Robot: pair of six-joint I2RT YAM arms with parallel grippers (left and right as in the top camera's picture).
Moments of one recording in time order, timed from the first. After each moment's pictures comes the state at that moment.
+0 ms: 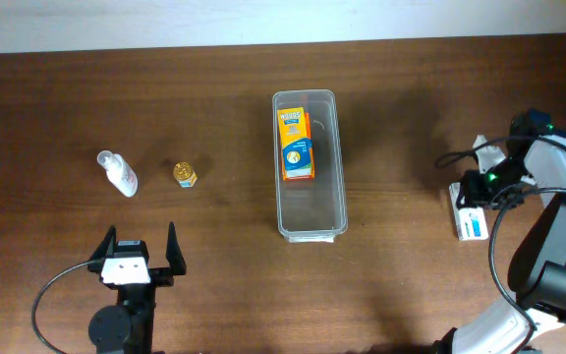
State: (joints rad) left arm 0.13 0.01 0.01 -0.07 0.10 0.03; right arm -0.40 1.92 1.35 -1.06 -0.12 -0.36
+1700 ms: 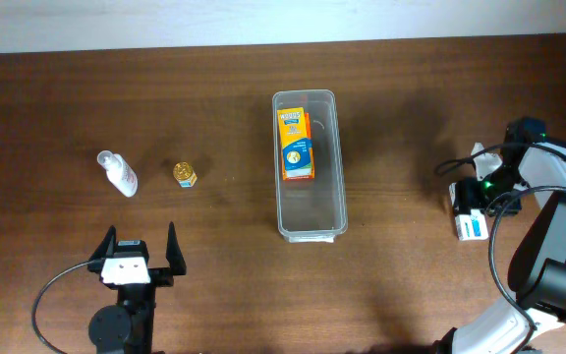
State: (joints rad) left arm 0.13 0.01 0.01 -0.07 0.10 0.03; right arm -0.40 1.92 1.26 -0.95 -0.05 -0.35
